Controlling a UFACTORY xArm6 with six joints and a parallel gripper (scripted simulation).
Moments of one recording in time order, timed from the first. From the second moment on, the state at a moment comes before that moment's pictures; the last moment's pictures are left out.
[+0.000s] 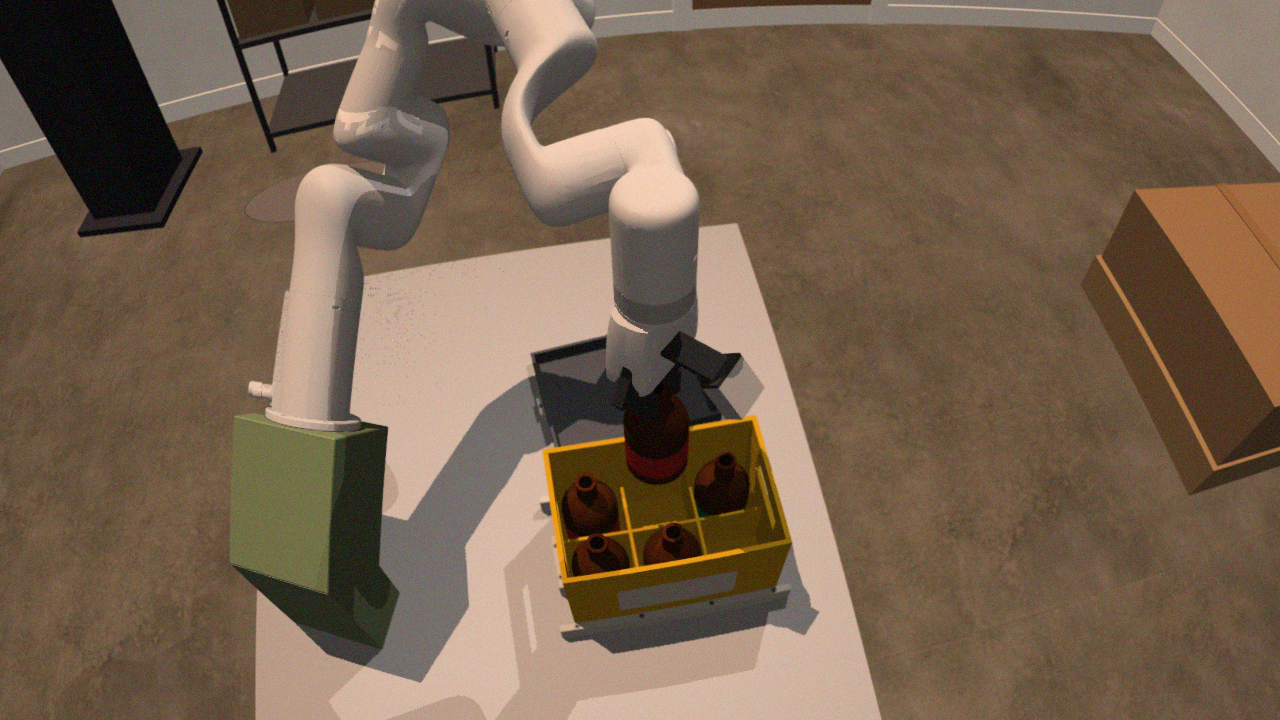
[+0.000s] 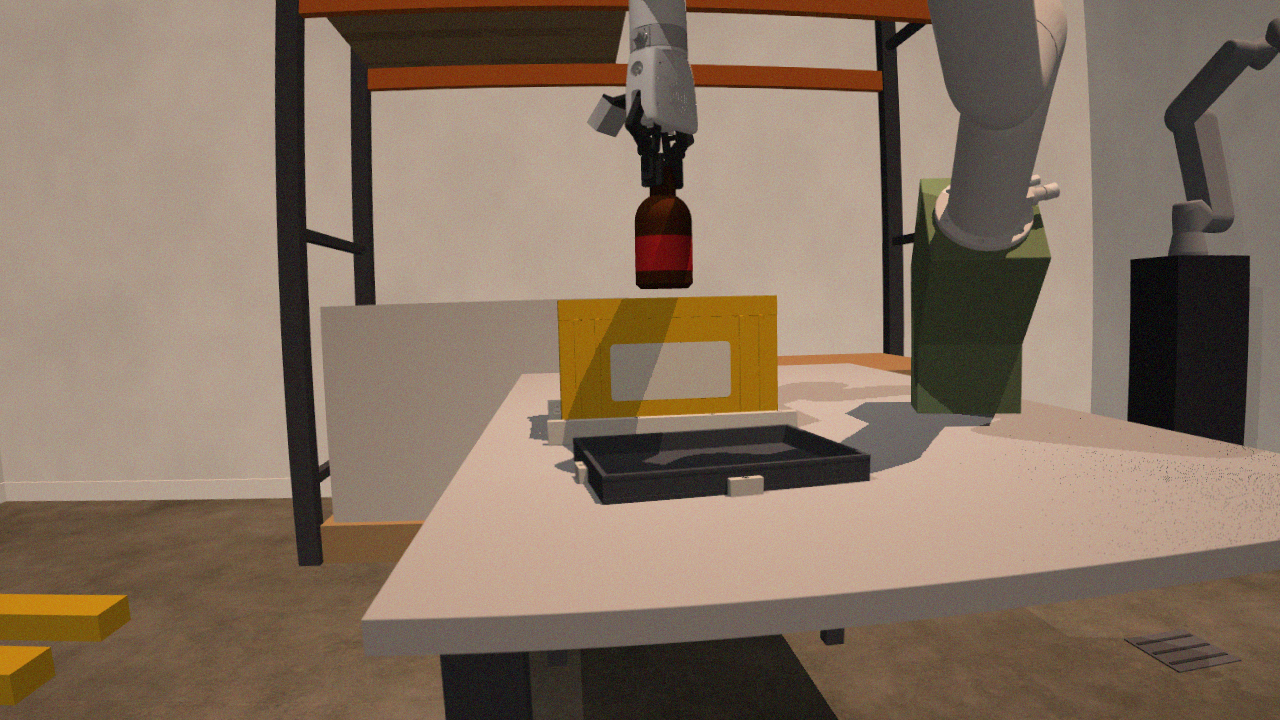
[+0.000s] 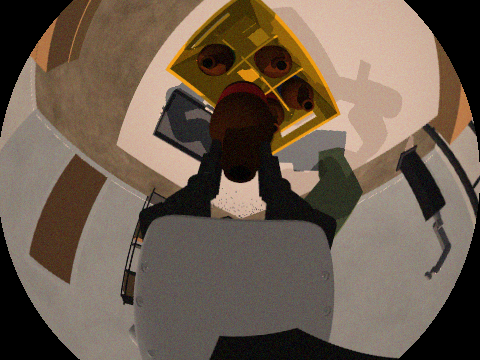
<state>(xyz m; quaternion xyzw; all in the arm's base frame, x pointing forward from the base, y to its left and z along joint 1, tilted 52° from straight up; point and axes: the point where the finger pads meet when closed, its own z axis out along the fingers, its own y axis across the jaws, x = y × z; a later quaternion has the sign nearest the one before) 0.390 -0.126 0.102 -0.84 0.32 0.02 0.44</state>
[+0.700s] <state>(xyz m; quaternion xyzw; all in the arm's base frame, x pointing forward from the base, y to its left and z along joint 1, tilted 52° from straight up) 0.390 -0.124 0.105 -0.84 0.32 0.02 0.44</state>
